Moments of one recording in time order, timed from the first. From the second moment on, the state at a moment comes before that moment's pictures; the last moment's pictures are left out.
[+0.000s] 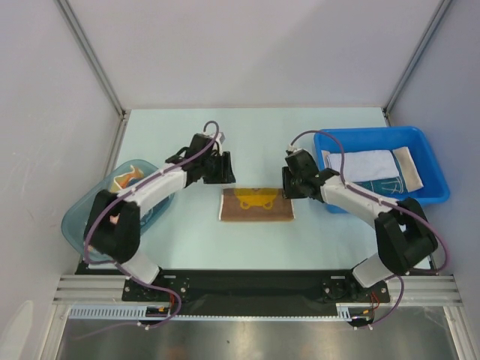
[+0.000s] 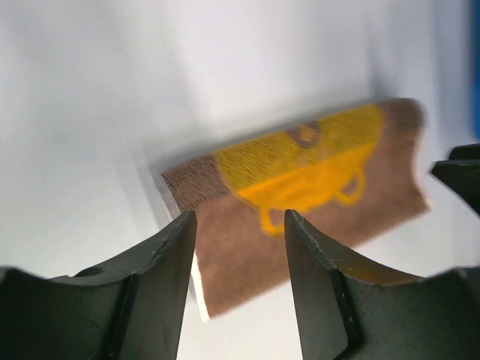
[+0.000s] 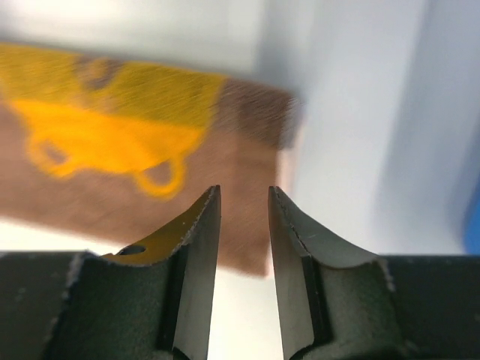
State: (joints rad) left arm -0.46 1.65 1.12 -0.37 0.16 -0.41; right arm 0.56 1.56 0.99 -0.39 0.13 0.42
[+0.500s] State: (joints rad) left arm -0.49 1.41 0.59 -0.13 0.33 -0.54; right arm 0.58 1.37 0.62 -0.25 -0.07 0.54
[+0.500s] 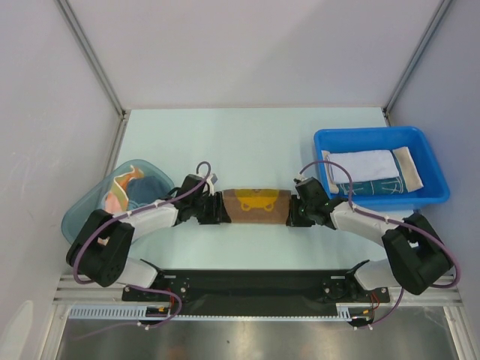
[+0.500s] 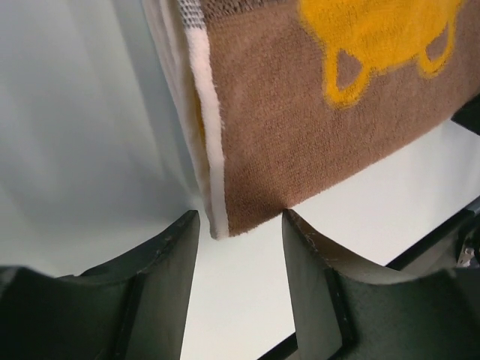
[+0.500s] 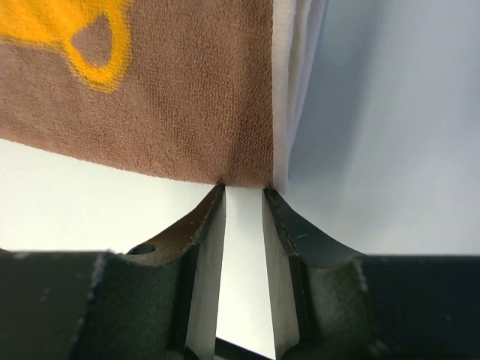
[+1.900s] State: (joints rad) left arm -0.40 1.51 0.72 -0.26 0.13 -0.56; right arm 0.57 1.45 0.79 -0.29 0.00 0.54
